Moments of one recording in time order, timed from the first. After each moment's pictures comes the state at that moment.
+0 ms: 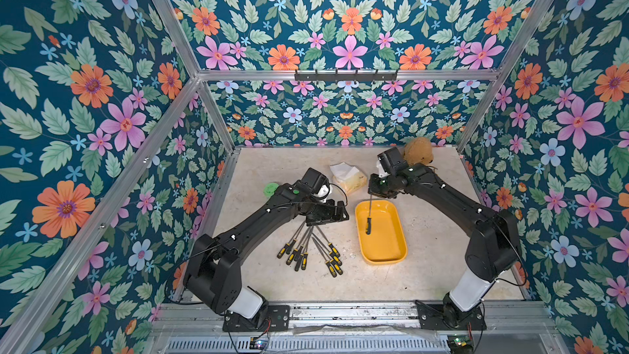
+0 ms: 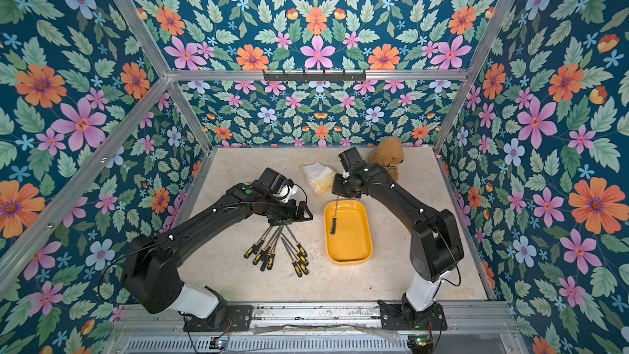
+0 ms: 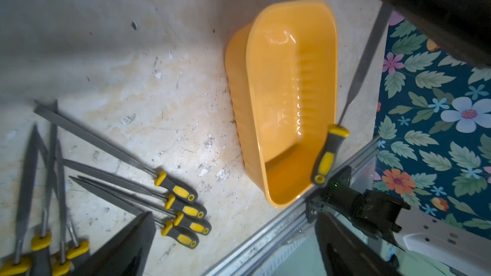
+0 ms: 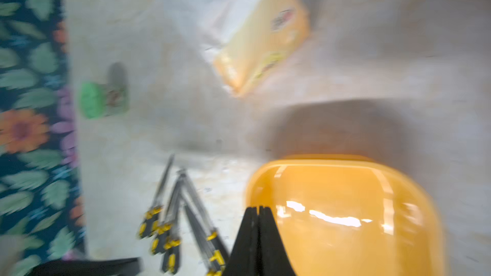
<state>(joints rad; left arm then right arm) -0.62 1.50 1.20 -0.78 0.41 -0.55 0.51 1.71 1.47 -0.83 -0.07 0.60</state>
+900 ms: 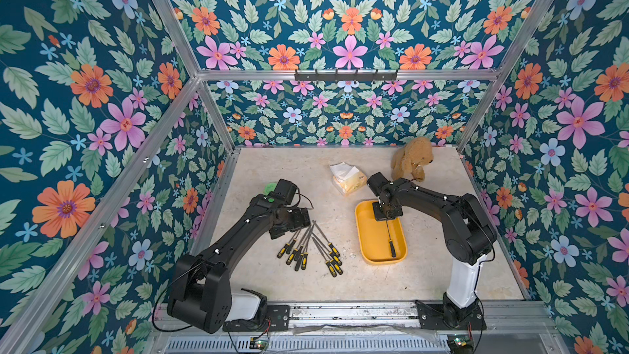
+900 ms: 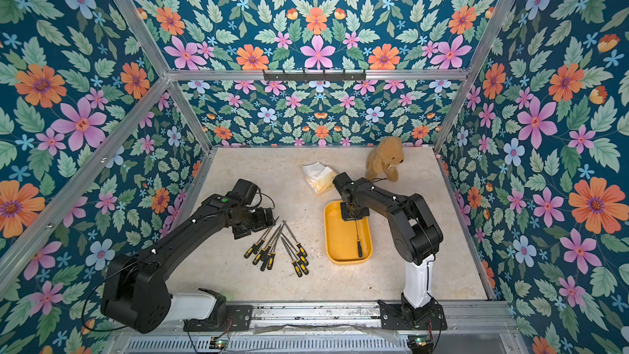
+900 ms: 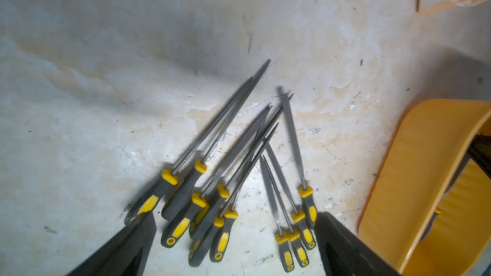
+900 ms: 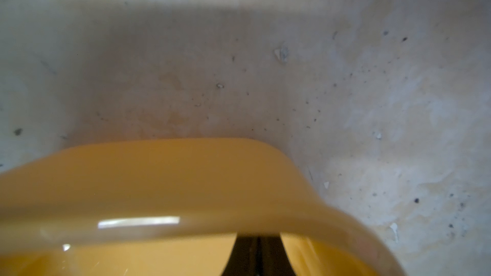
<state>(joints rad) -0.39 1.35 0.97 -0.89 0.08 -0.63 0.57 1.93 1.30 -0.82 0.18 0.43</state>
